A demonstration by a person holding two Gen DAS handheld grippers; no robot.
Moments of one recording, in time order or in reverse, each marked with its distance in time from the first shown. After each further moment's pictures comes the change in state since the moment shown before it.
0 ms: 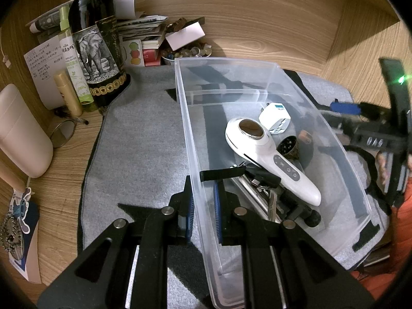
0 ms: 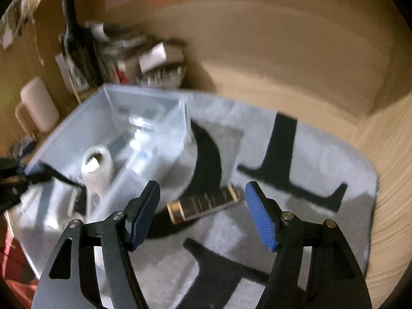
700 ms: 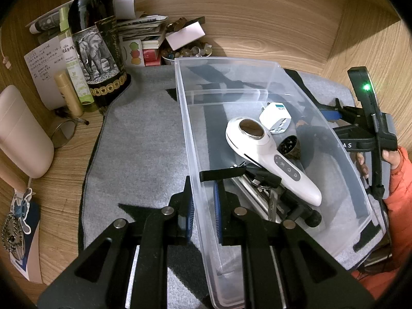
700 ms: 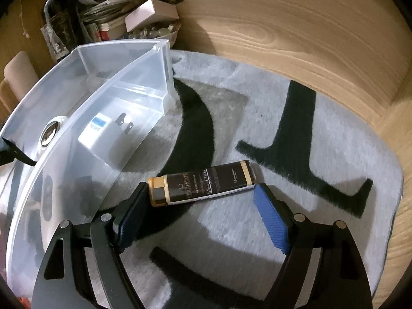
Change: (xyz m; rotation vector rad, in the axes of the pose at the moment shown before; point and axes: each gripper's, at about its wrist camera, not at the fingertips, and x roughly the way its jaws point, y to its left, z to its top) left arm 0.000 0.001 0.000 0.003 0.002 0.002; right arm 0.052 -0.016 -0.007 -0.033 0.105 0.002
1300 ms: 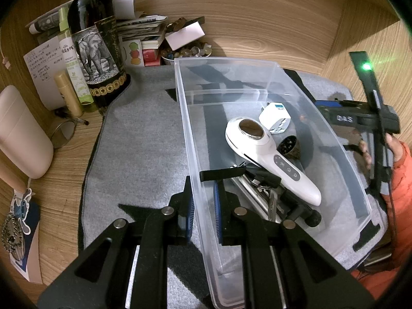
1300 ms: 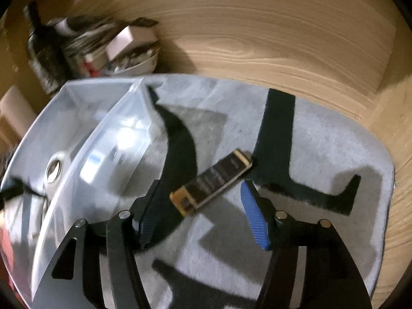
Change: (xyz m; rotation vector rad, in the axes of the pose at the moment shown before) left arm 0.000 0.000 0.000 -0.002 0.000 -0.002; right arm -0.007 -0.015 0.017 0.146 -0.038 -0.007
